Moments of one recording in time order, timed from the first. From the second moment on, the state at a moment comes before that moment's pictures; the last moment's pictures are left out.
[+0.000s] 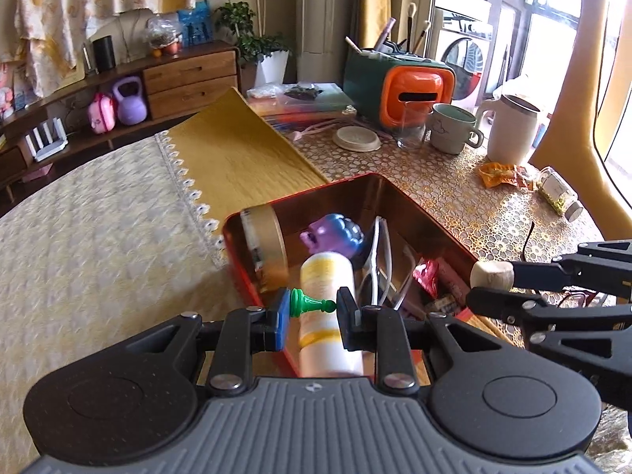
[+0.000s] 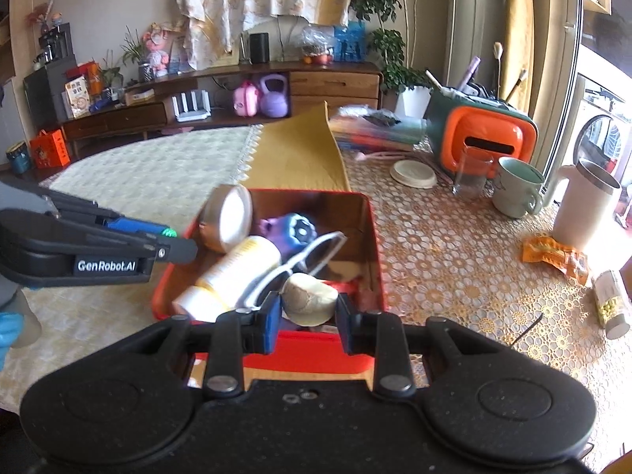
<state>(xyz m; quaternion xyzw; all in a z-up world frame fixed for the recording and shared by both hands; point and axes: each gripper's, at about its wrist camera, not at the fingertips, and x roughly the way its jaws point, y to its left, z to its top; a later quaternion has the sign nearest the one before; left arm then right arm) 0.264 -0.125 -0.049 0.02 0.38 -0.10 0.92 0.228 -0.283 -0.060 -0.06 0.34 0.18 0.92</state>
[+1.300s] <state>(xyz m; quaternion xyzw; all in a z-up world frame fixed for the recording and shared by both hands) 0.283 -0.161 -0.076 0.02 0.41 -0.14 0.90 0.243 -0.294 -0.075 -0.05 0.35 0.17 0.92</state>
